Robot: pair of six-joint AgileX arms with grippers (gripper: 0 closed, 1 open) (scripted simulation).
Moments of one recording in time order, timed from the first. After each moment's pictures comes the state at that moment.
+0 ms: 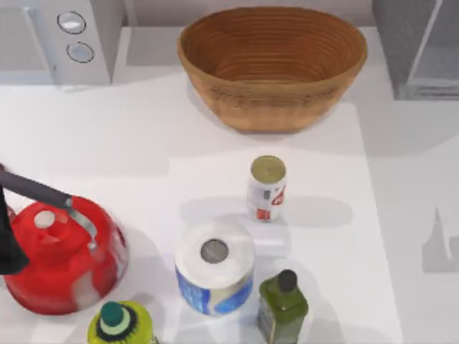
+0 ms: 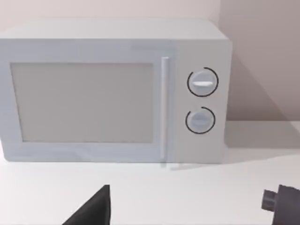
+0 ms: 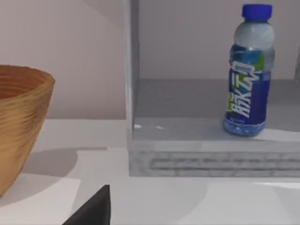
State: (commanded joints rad) left arm 0.00 0.00 0.00 0.00 0.00 0.00; right arm 0.00 0.00 0.00 0.00 0.00 0.00
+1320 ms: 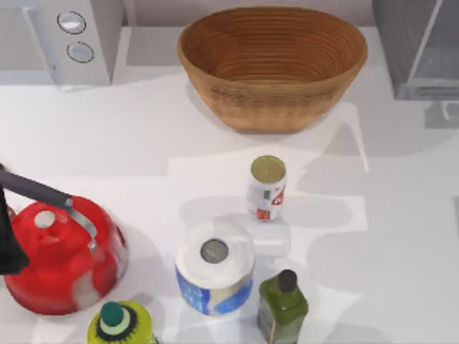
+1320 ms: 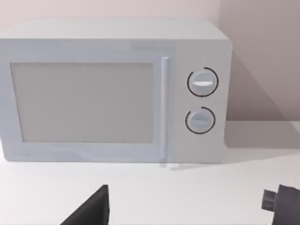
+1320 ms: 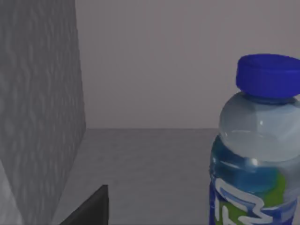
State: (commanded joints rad) left arm 0.00 0.00 0.00 0.00 0.00 0.00; right arm -0.21 1.77 0.74 0.99 -0.18 0.01
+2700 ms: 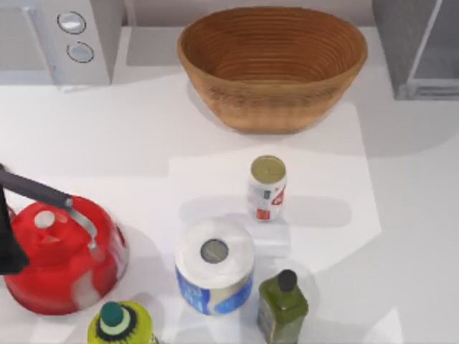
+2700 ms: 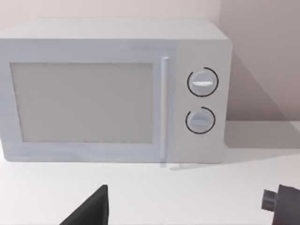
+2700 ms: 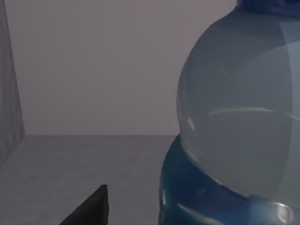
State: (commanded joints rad) left arm 0.00 0.00 0.00 0.00 0.00 0.00; right arm -0.23 2.28 1.19 1.08 -0.19 0.01
